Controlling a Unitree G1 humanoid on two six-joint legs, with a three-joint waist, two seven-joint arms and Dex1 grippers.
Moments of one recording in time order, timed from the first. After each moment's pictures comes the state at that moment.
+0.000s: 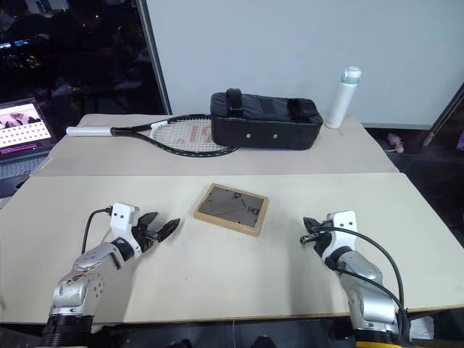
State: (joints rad) left arm -0.24 0.39 0.17 0.01 -0.39 0.42 -0.53; right arm -0.17 -0.34 -0.22 -0.05 0.29 0.35 0.44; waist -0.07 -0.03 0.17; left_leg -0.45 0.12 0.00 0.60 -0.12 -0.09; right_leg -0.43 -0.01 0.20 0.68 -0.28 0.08
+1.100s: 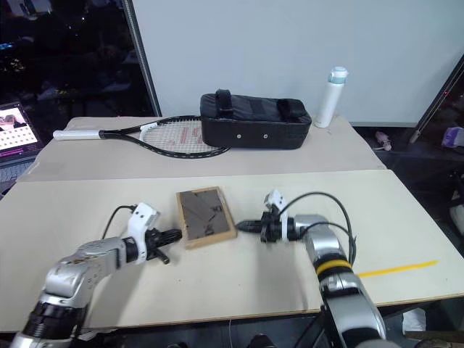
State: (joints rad) left arm -0.26 0.65 0.02 -0.12 -0.45 0.73 -0.69; right arm -0.59 -0.33 0.14 0.38 0.27 0.37 1.32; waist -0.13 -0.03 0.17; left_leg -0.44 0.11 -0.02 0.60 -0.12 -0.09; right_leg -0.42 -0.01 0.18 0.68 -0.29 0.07
